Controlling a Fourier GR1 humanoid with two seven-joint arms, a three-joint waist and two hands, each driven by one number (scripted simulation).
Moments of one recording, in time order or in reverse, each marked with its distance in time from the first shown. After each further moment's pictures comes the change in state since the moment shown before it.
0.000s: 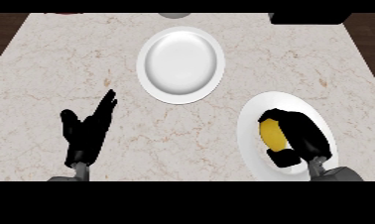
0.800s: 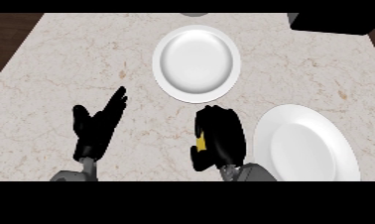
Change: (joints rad) left arm -0.039 -0.015 -0.029 0.010 -0.020 -0.044 0.016; right arm -0.207 0.340 0.343 0.004 0.259 -0.178 0.471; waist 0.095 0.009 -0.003
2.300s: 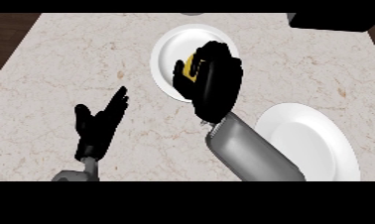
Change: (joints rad) left arm -0.003 -0.009 -0.001 0.000 -0.008 0.007 0.009; right arm -0.426 0.020 -0.064 0.247 0.393 -0.652 0.383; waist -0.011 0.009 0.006
